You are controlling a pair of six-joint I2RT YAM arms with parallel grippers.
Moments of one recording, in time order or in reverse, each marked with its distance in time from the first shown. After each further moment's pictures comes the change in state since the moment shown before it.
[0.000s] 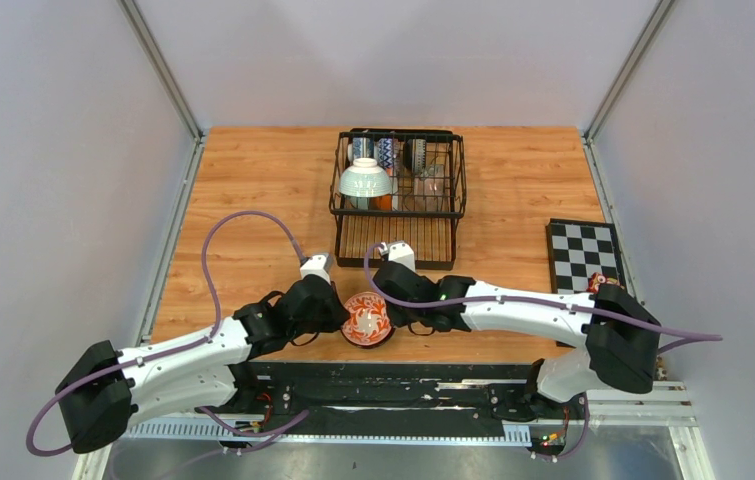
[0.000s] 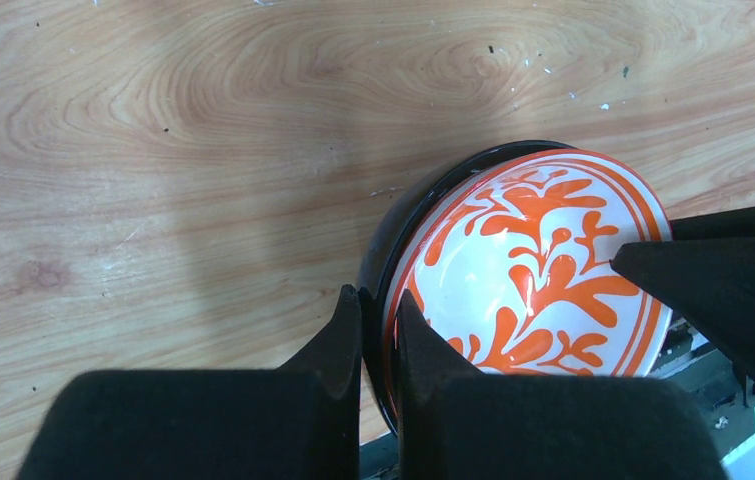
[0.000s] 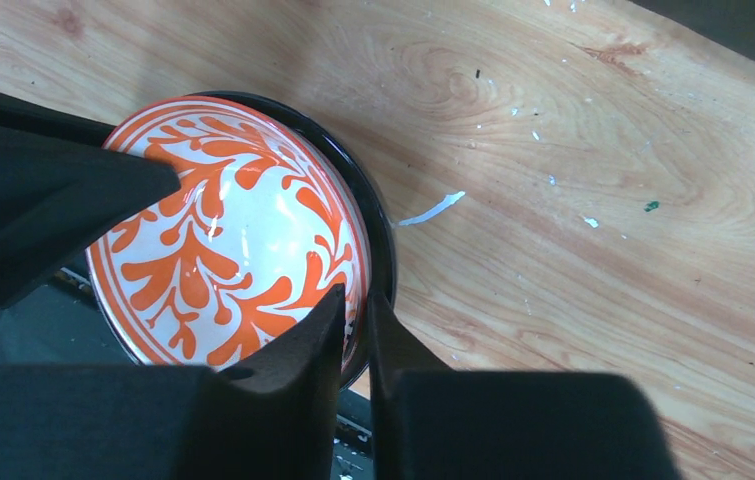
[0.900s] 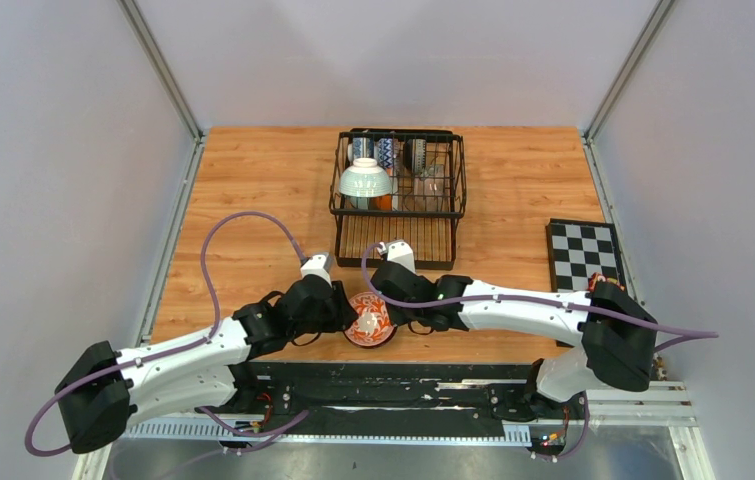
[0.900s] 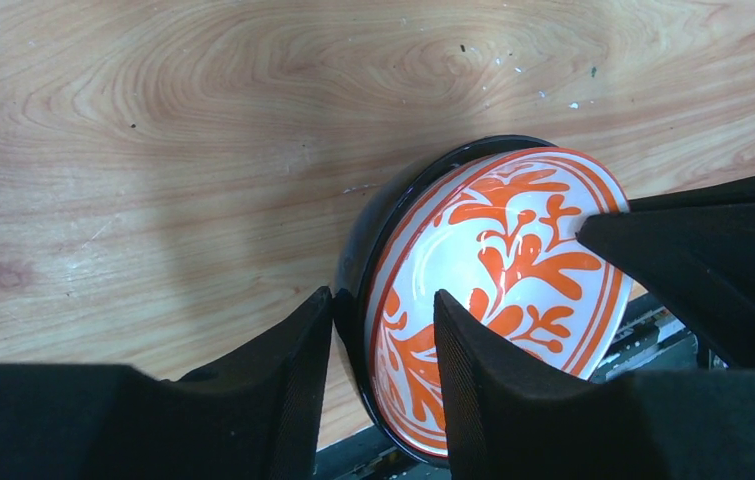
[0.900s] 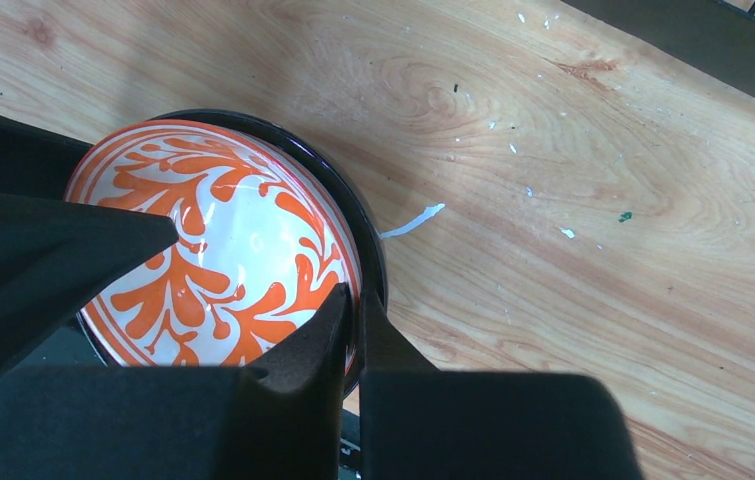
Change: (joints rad) left arm -0.005 -0.005 0.002 0.008 0.010 -0.029; right arm -0.001 0.018 0.013 -0.013 0.051 -0.024
